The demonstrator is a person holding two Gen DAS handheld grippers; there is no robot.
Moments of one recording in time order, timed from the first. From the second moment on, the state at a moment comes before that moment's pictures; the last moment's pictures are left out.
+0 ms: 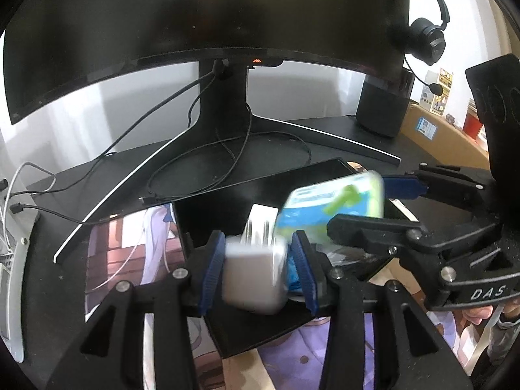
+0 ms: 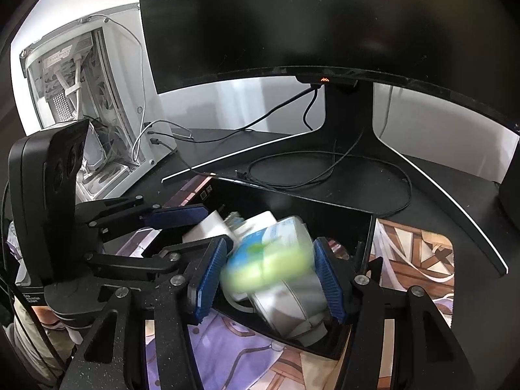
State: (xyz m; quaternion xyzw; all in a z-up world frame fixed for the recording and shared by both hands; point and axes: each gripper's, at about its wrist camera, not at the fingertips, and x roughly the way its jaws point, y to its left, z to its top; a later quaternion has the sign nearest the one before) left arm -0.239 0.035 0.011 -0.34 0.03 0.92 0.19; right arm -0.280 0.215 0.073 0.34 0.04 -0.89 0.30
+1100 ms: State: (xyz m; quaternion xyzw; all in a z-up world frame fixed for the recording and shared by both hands) left arm -0.103 -0.016 0.017 -0.13 -0.02 0.99 0.08; right arm -0.171 0.262 0.055 0.20 0.01 -0.95 0.23
